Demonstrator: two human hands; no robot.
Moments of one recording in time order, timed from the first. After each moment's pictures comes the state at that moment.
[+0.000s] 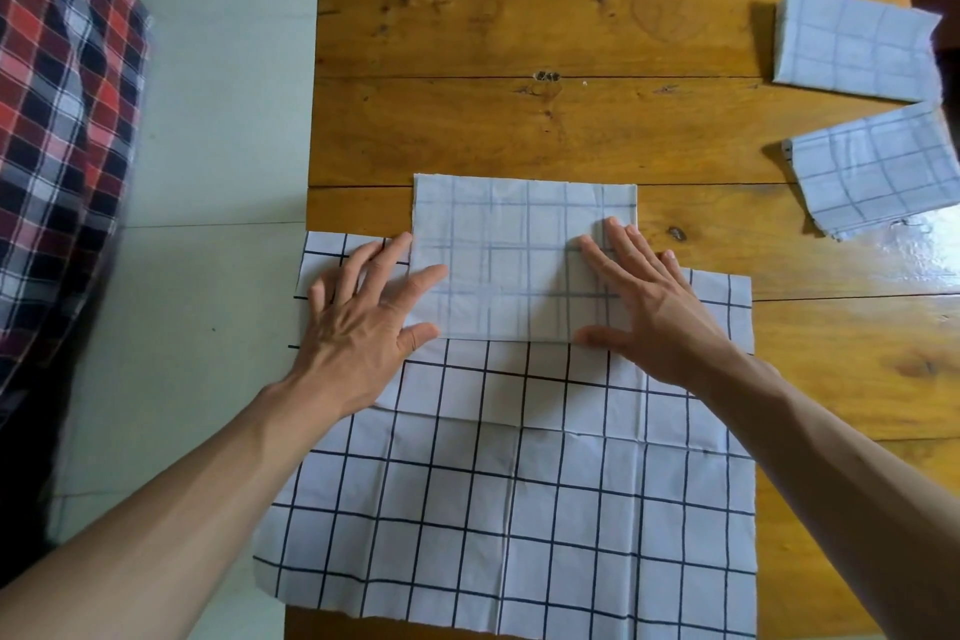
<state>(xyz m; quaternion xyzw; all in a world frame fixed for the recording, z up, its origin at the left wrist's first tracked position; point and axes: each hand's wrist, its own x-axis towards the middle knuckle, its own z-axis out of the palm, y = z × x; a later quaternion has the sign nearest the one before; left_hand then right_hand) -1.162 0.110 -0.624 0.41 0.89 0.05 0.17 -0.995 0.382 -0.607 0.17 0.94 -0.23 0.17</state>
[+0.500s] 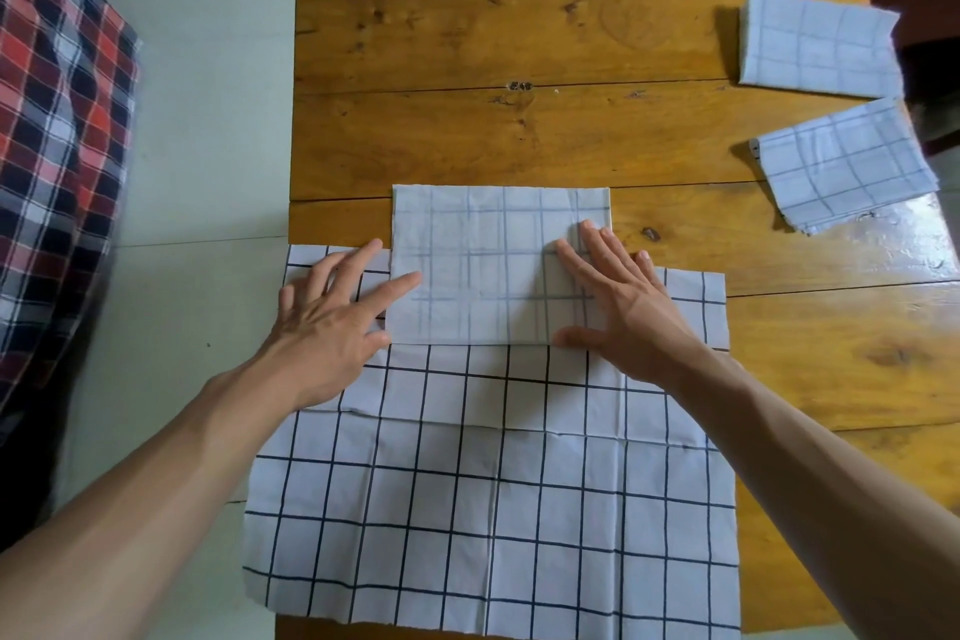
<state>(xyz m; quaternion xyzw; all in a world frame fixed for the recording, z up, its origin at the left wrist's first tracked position) -1.179 0.112 -0.591 0.40 0.87 -0.02 0.28 -0.996 0.381 -0.606 0.18 0.94 -0.24 0.17</state>
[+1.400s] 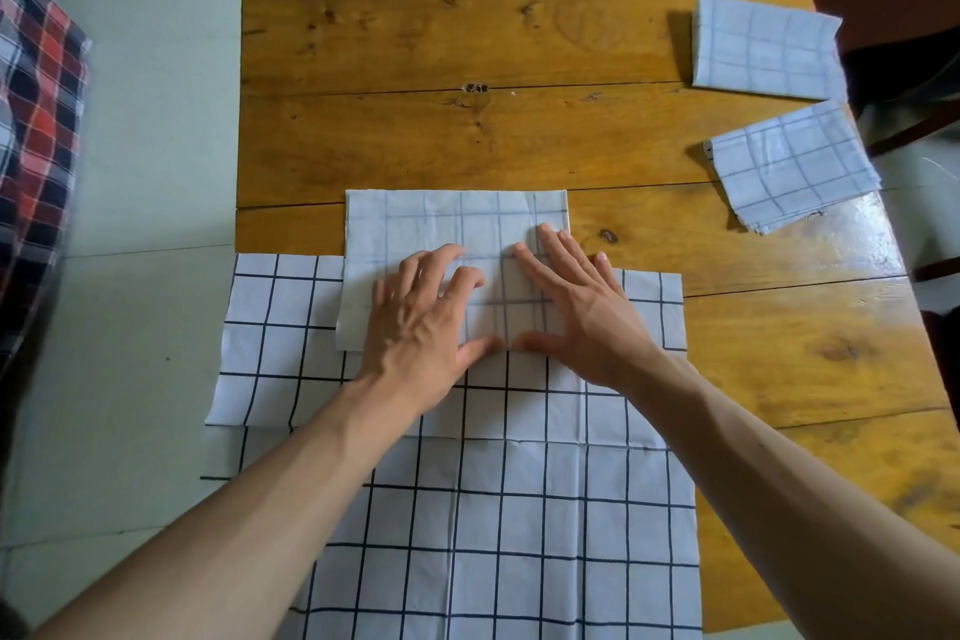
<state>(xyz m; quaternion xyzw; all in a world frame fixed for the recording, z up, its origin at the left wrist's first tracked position) -1.108 0.210 -0.619 0.45 0.88 0.10 0.11 -0.995 0.379 -0.606 0.18 0.94 -0.24 0.16</state>
